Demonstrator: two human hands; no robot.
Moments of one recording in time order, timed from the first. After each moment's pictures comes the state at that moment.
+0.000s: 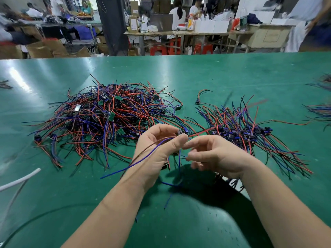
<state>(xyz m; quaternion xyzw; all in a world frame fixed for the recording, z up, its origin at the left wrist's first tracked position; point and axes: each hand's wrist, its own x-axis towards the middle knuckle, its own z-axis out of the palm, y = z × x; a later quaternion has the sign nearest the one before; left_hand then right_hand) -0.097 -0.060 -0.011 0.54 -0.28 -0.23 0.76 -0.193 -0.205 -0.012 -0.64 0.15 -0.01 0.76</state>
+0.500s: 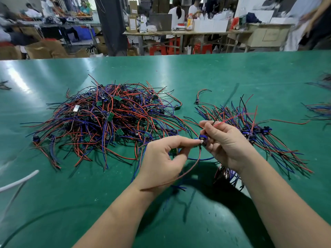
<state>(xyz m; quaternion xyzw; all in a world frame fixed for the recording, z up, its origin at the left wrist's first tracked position) -0.110 -0.064 -0.019 0.65 -0.46 -0.03 0.61 -0.186 -0.213 -0.005 -0.47 0.18 -0.22 0.84</state>
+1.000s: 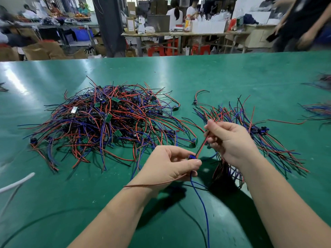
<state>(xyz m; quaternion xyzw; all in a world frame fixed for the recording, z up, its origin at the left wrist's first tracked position) -0.117 -0.066 -0.018 0.58 -0.26 -0.42 0.65 -0.190 -0.227 -0.007 -0.55 0.27 -0.28 0.74</state>
